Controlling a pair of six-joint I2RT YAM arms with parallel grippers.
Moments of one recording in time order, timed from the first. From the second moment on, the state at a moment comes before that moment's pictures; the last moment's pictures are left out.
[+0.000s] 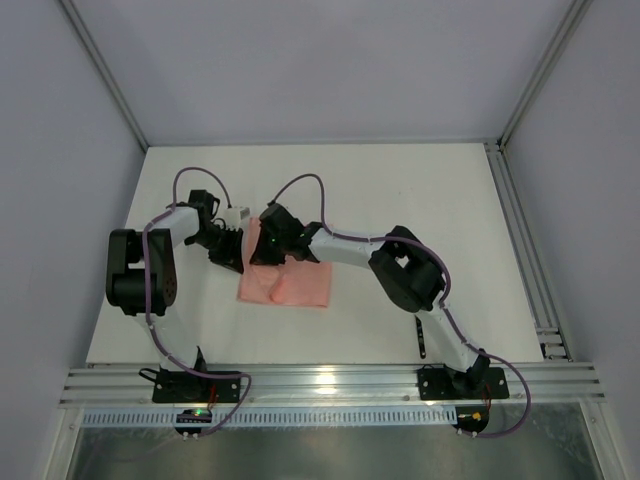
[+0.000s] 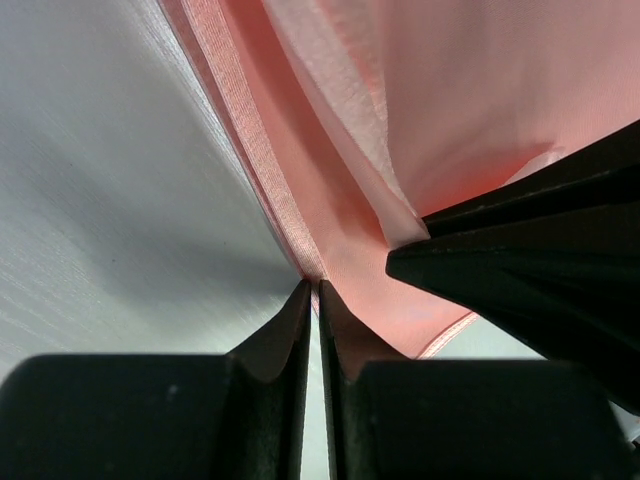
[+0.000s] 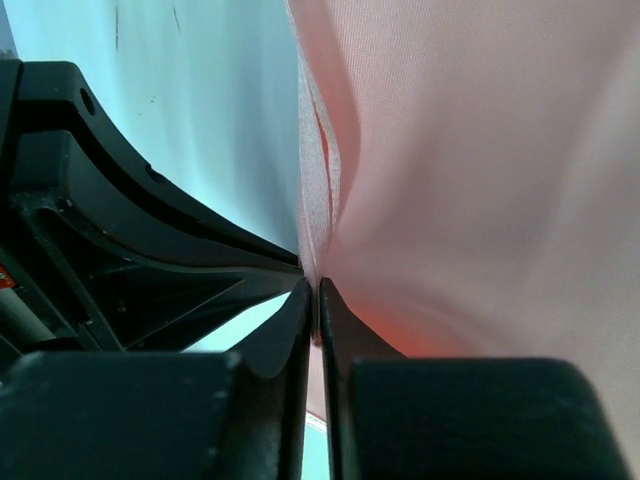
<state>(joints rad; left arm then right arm) -0.01 1.83 1.11 -0.72 0.50 0.31 0.92 2.27 1.67 -0.15 -0.10 0.98</state>
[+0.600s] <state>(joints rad) 0.09 1.82 1.18 -0.81 0.49 0.37 0.94 1.99 1.61 -0.27 -0.09 0.76</state>
